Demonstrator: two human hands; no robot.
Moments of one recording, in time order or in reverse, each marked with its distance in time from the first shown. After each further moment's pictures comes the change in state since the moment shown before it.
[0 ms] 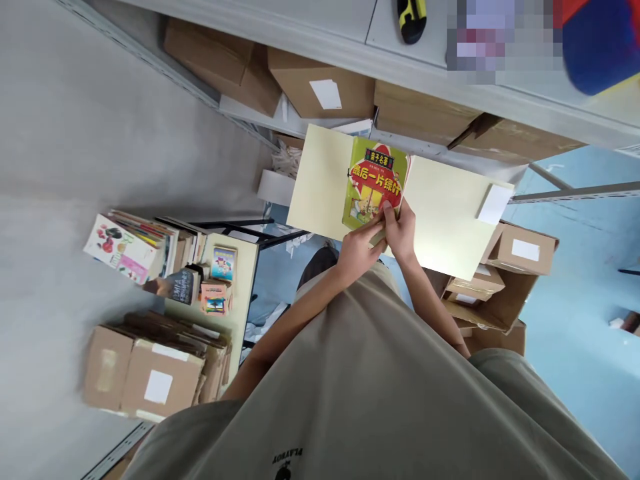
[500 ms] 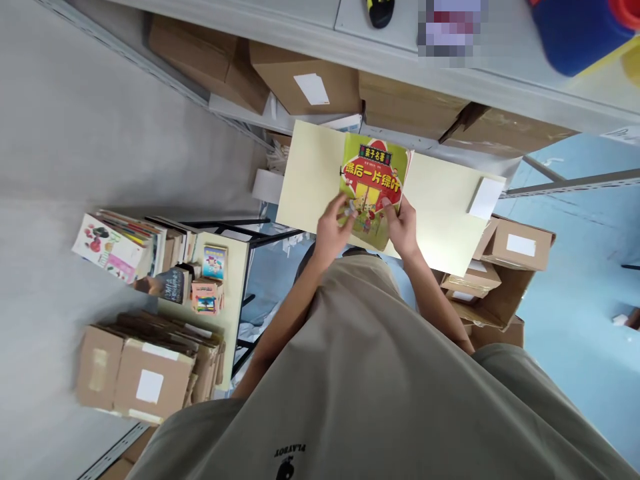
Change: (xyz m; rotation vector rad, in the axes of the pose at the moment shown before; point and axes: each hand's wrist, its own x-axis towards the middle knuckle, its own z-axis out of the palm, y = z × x) left_hand 0.020 -0.061 0.007 -0.141 0.212 -0.137; right_hand 0.008 0.020 -0.041 0.124 -0.099 -0.026
